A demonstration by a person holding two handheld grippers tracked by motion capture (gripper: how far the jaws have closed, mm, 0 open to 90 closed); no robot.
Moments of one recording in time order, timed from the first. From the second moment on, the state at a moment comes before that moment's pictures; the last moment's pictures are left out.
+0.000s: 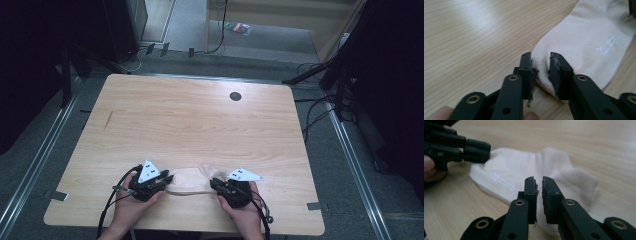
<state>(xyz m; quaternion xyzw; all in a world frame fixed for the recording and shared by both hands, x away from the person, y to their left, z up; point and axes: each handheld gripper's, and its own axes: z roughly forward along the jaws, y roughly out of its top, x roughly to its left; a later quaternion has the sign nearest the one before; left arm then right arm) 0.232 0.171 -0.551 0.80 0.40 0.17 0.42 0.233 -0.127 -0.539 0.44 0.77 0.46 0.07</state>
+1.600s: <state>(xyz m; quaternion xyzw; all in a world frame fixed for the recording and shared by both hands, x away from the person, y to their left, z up) 0.243 0.285 -0.542 0.69 0.52 0.22 0.45 0.264 -0.245 -0.525 0.53 0.67 0.48 0.21</state>
